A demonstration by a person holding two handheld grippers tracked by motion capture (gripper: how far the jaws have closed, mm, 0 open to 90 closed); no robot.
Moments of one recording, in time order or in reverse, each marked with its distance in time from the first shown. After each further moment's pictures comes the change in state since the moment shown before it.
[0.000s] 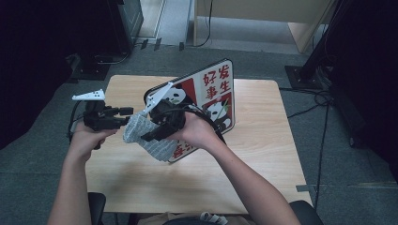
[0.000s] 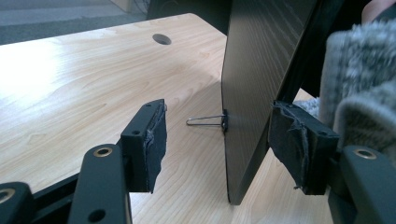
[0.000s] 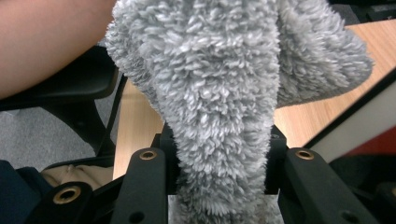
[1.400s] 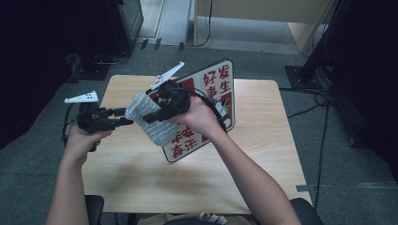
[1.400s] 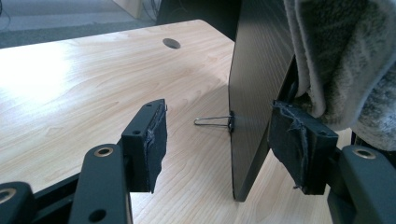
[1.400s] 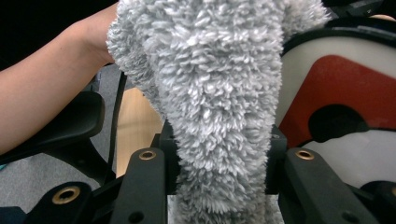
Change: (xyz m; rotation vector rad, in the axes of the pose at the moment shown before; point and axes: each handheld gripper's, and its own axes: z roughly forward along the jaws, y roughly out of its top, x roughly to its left) left arm 0.001 -0.007 -0.012 -0.031 0.028 -0.012; right arm -0.032 0.008 -0.024 -0.087 -0.013 0.168
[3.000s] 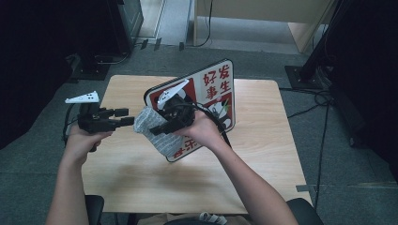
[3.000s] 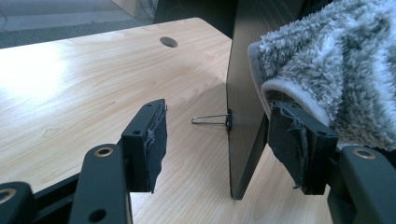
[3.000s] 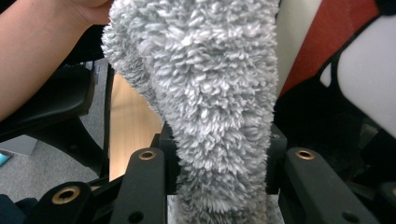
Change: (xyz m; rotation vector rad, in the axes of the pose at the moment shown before) left arm -0.003 0.001 0.000 0.012 -0.004 0.012; right arm -0.004 -0.043 0.020 0.020 0.004 0.026
